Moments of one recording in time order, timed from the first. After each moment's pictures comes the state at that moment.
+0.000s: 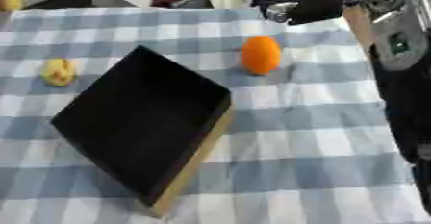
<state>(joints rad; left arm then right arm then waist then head) -0.35 0.30 0.13 -1.98 -0.25 -0.29 0.49 -1.04 -0.42 0.03 -1.36 0.82 -0.28 0.88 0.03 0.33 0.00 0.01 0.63</state>
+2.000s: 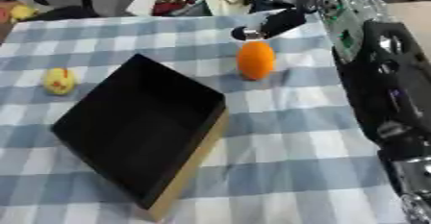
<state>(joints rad) -0.35 0.32 0.13 -1.98 -0.25 -0.31 0.48 -1.20 -0.34 0.06 -0.98 1.16 -0.38 0.69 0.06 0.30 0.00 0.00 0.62</state>
